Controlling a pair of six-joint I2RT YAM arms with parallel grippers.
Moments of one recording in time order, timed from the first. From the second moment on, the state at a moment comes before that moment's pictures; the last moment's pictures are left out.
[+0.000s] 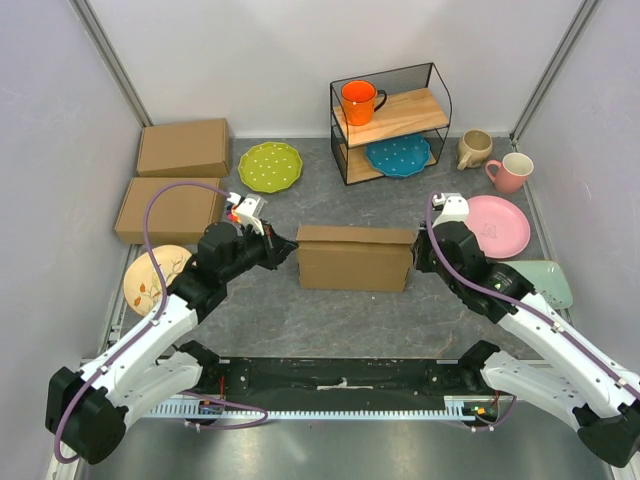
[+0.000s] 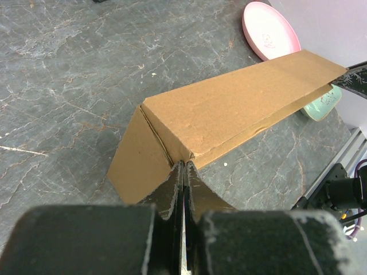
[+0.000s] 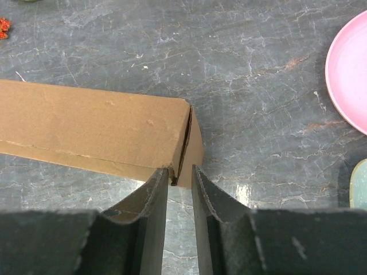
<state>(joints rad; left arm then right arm) -0.52 0.89 0.60 0.00 0.24 -0.41 0.68 0.85 0.85 -0.58 0.40 0.46</state>
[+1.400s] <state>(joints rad) -0.53 0.90 0.62 -0.03 0.24 -0.41 0.68 0.79 0.76 -0.51 0.39 0.51</state>
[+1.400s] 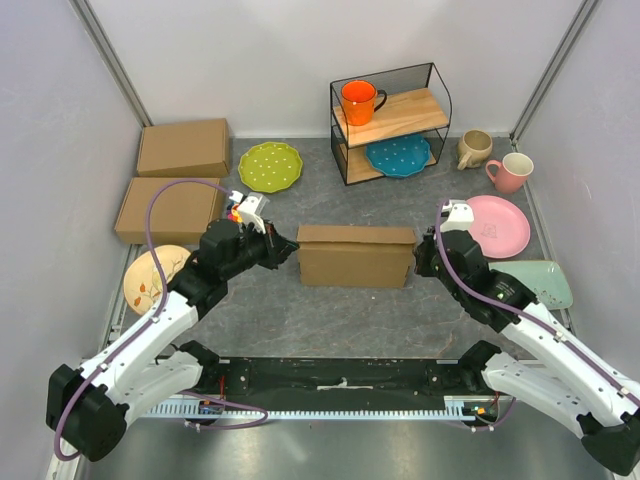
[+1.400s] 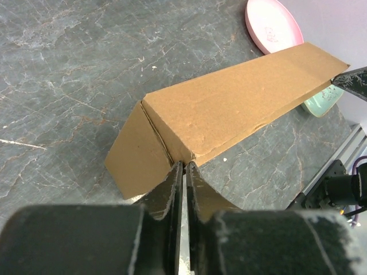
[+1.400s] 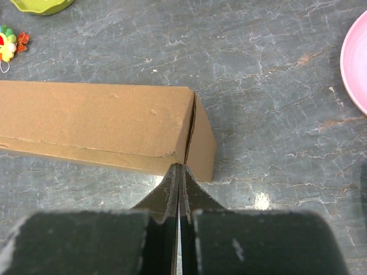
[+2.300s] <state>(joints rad) -0.53 0.91 0.79 -0.22 0.18 -0.41 0.68 0.77 0.90 -0.61 0.46 0.50</state>
